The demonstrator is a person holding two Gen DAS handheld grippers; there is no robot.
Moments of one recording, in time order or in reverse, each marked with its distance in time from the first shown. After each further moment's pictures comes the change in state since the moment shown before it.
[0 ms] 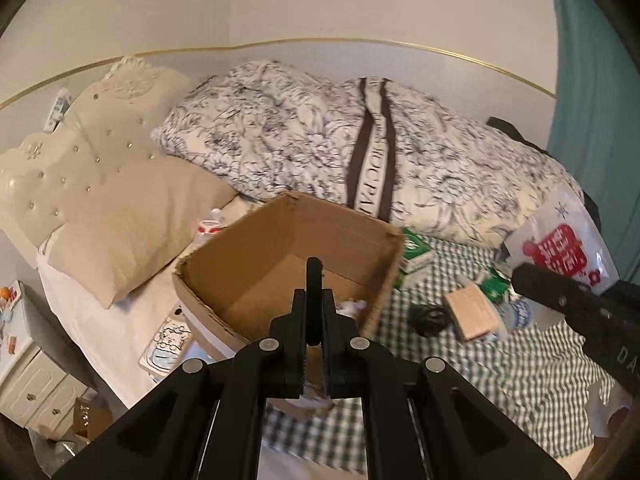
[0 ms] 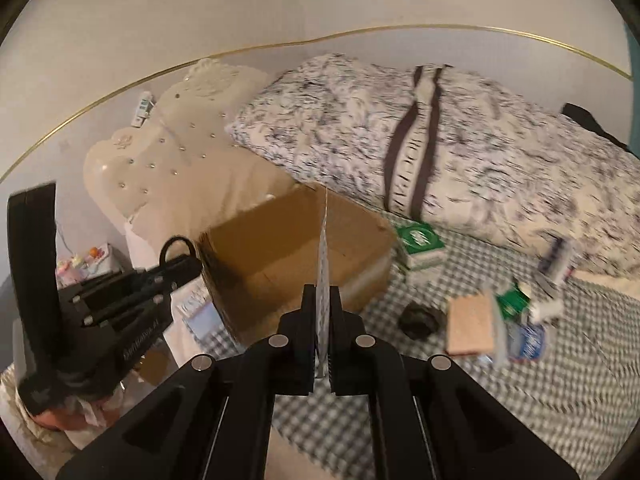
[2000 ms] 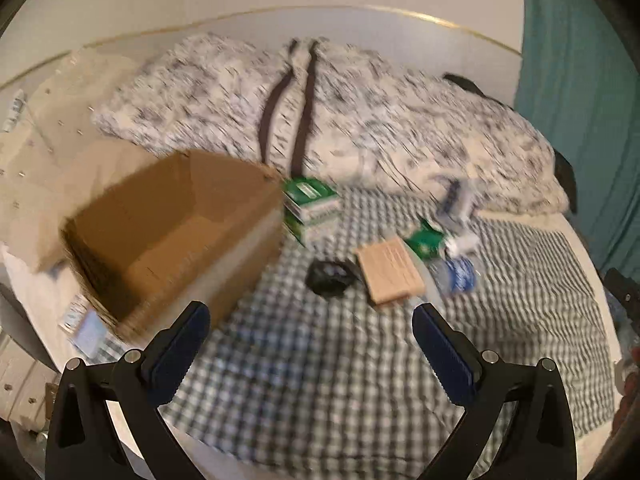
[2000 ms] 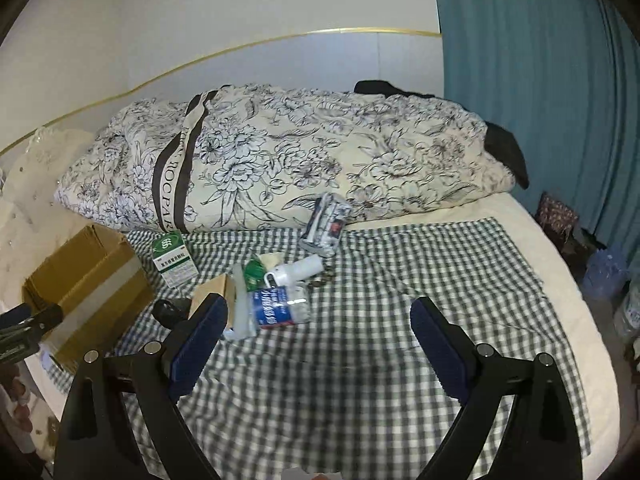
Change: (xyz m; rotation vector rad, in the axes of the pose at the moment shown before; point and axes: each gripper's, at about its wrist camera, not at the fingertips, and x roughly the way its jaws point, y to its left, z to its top) left arm 0.028 -0.178 -0.058 0.073 0.118 -0.110; right arm -0.131 -0.231 -0.111 0.291 -0.133 -0.544
